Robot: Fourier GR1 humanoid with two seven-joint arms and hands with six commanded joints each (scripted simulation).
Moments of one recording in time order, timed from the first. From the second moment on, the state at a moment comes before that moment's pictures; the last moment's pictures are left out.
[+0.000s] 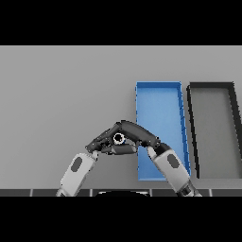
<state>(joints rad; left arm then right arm) -0.21 -0.01 -0.41 -1.56 -0.06 -0.39 -0.06 -0.41 -0.07 0.42 -1.85 -0.05 0.43 0.29</state>
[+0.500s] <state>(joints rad) -0.21 0.00 -0.40 -1.58 -0.13 -0.44 -0.06 -0.37 0.02 0.38 -1.87 -0.06 0.43 0.37</state>
